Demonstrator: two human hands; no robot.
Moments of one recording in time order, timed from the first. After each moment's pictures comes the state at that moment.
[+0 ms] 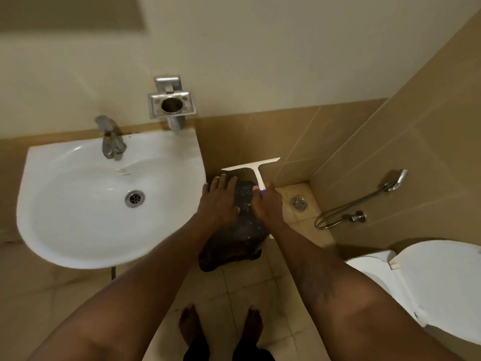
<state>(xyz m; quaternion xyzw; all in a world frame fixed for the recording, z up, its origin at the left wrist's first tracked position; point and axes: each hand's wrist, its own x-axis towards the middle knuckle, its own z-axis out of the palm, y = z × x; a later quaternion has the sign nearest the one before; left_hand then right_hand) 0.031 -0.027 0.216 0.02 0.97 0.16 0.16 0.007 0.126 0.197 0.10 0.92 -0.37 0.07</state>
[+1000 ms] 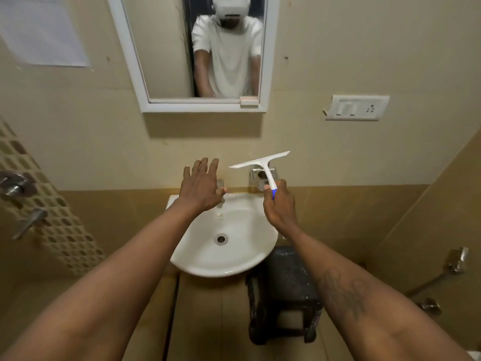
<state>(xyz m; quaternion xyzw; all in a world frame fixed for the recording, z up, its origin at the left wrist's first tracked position) 0.172 -0.259 0.454 -0.12 0.99 0.05 -0.10 0.111 -0.044 0.401 -0.12 0.88 -0.46 -0.08</state>
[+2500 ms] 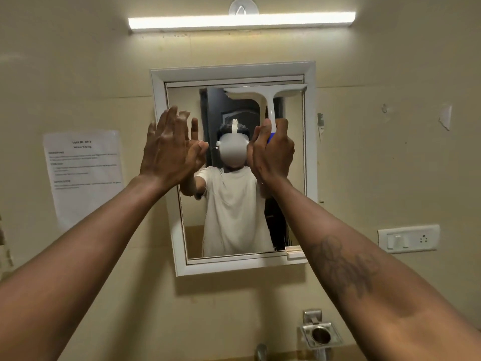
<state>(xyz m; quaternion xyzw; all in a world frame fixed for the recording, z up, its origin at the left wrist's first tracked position) 0.074 -0.466 0.821 -0.01 0.83 -0.04 -0.56 -0.066 -0.280 0.802 -0.18 0.60 -0.56 -0.54</state>
